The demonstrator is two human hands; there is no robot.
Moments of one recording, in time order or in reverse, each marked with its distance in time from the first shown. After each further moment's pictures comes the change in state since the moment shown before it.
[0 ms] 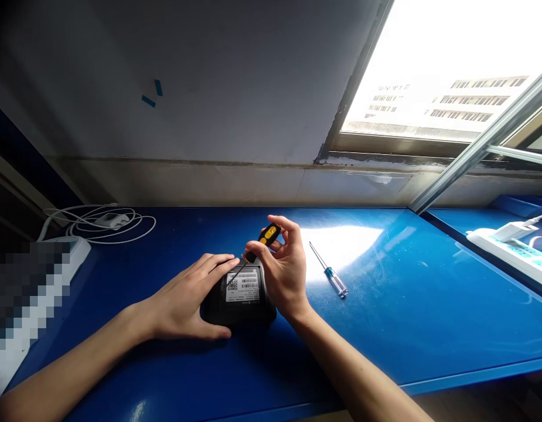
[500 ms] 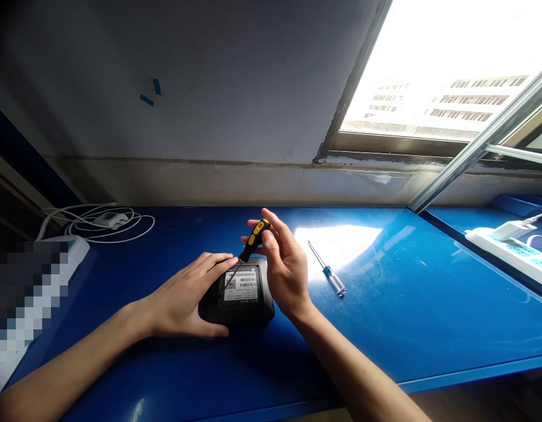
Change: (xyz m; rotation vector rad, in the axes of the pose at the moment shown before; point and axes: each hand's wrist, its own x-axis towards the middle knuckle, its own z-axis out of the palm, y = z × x) left_hand 0.000 -0.001 -0.002 0.002 -0.008 0.010; right_hand -0.002 -0.007 -0.005 -0.066 -0.082 -0.068
